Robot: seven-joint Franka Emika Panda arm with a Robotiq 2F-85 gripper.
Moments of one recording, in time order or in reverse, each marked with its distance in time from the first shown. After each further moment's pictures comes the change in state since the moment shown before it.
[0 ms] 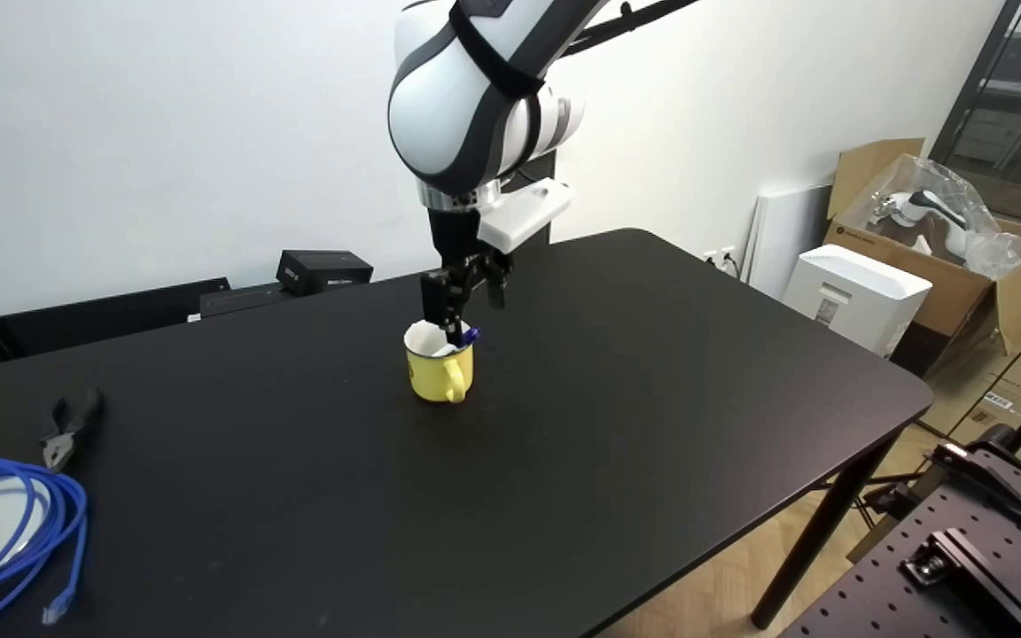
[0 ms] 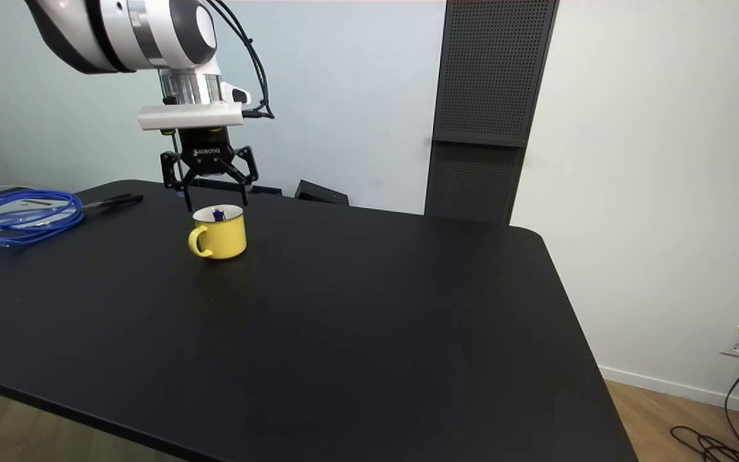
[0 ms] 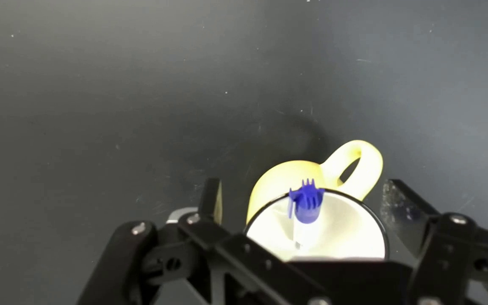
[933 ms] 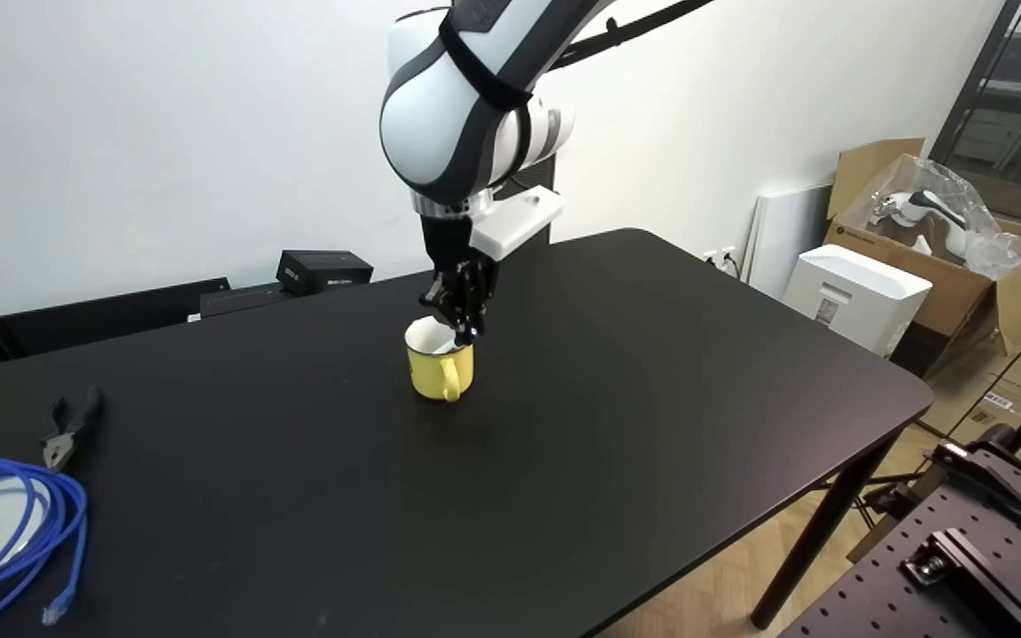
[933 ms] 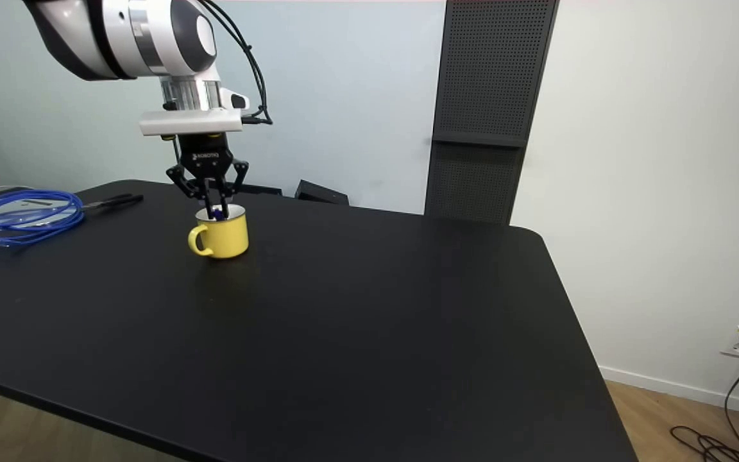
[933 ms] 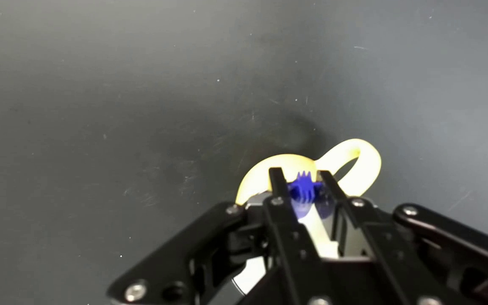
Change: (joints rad) arm 0.006 0.028 0.002 0.024 0.007 0.011 -0.007
